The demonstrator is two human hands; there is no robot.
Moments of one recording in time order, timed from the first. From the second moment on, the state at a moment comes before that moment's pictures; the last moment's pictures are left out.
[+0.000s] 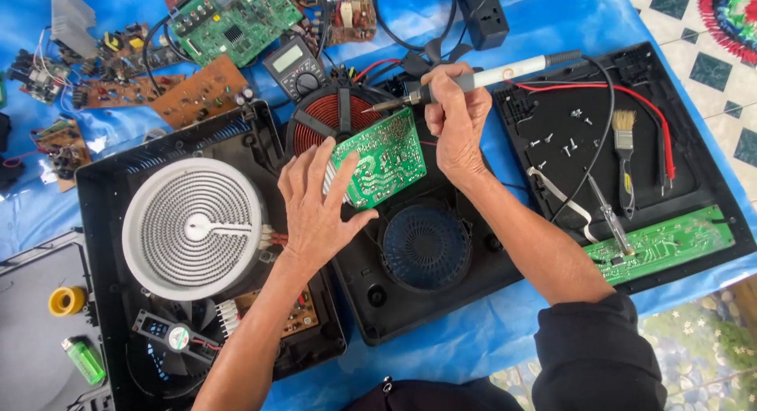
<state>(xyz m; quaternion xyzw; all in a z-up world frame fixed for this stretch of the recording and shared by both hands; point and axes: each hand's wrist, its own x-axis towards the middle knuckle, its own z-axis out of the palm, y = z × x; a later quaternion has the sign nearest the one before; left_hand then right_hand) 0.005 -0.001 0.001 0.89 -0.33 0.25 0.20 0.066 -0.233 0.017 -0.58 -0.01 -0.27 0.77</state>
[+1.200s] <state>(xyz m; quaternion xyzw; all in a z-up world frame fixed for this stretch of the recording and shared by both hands) 0.006 0.001 0.005 0.88 -0.33 0.27 0.23 0.071 -0.251 -0.005 -0.66 0.00 -0.21 0.73</state>
